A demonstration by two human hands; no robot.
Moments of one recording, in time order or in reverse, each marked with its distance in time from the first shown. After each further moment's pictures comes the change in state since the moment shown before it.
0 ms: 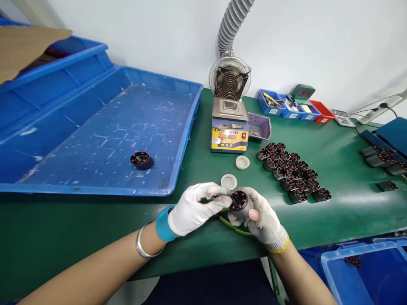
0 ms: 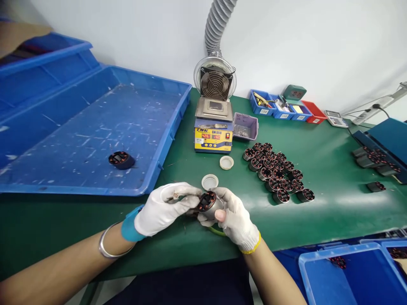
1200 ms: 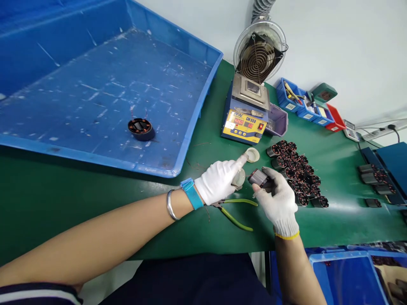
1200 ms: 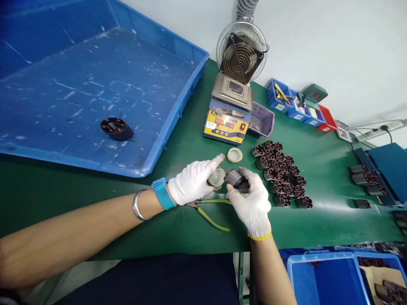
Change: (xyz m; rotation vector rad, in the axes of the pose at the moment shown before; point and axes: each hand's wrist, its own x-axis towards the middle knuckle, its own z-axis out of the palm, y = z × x) left_hand 0.040 -0.045 0.021 0.815 -0.184 0.082; right_hand 0.023 -0.033 -0.014 -1.310 0.540 -0.185
